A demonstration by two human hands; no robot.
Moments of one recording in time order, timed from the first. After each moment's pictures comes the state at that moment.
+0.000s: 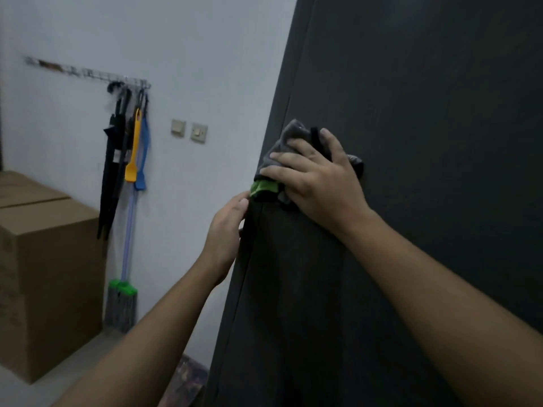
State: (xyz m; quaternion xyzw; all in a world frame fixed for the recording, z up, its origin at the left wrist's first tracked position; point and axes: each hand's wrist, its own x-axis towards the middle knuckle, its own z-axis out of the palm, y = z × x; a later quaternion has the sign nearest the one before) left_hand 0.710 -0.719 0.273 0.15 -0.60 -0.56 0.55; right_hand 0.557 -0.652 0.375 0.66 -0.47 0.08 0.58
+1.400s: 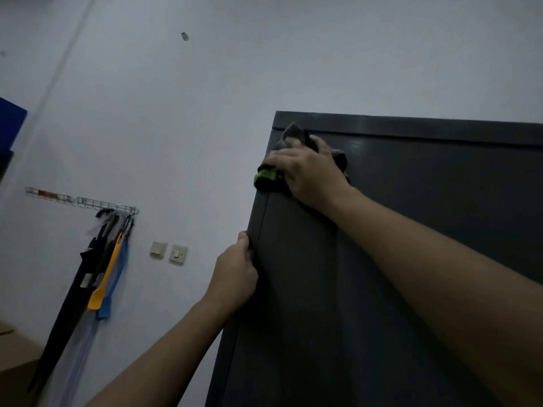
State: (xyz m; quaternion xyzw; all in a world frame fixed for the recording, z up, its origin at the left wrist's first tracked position) left_hand 0.677 -0.753 0.440 0.22 -0.74 -0.20 0.60; right_hand 0.576 -0.666 0.622 0.64 -0.51 0.12 0.56
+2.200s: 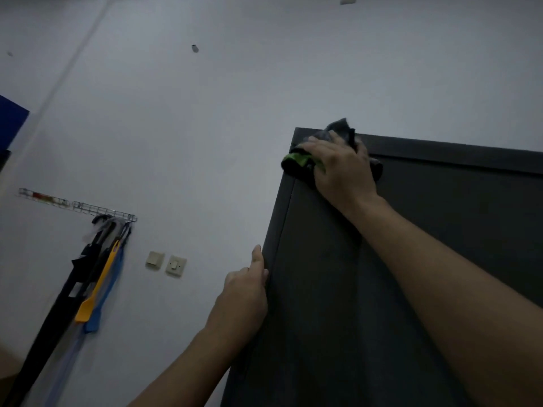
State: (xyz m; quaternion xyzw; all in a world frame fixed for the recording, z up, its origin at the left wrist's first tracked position) left_hand 0.685 -0.760 0.434 0.25 -0.79 -0.15 0.54; right_hand 0.580 -0.672 0.646 0.56 -0.53 0.25 0.58
